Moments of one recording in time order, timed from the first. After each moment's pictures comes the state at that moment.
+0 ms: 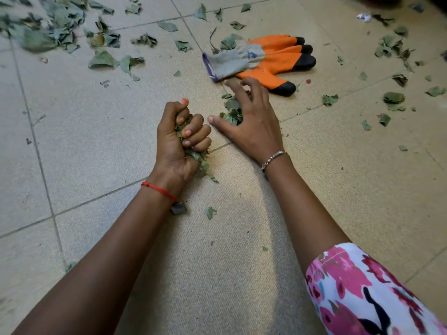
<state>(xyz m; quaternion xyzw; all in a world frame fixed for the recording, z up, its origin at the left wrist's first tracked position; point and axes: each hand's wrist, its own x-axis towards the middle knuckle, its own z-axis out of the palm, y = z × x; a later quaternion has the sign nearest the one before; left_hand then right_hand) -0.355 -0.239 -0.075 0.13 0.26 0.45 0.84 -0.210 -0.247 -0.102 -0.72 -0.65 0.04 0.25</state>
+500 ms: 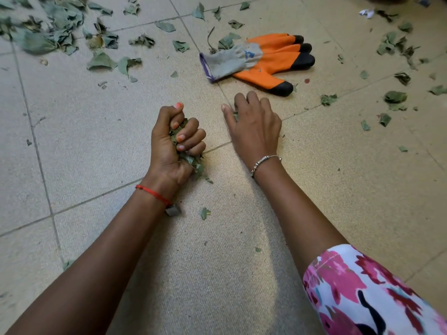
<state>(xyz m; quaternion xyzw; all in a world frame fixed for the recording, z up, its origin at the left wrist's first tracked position) -0.355 -0.241 -0.079 0.14 0.28 0.44 0.84 -0.217 -0.250 -0.109 -0.78 -0.58 -0.14 0.18</state>
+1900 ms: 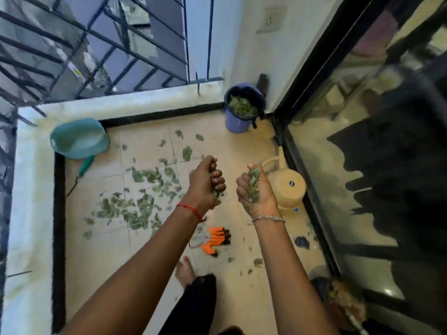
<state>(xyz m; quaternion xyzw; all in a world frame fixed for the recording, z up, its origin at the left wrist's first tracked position) -0.176 0.033 0.623 0.02 0.49 0.39 0.78 -0.073 -0.004 0.628 -0.42 0.08 0.68 0.60</state>
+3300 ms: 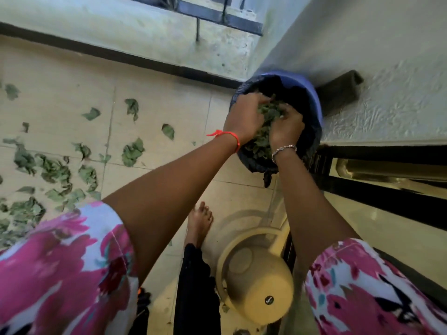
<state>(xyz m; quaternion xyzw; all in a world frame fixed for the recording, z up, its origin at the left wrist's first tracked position) 0.041 0.564 0.228 0.52 0.67 0.23 0.48 0.137 0.565 0.230 -0.82 -0.40 0.35 0.20</state>
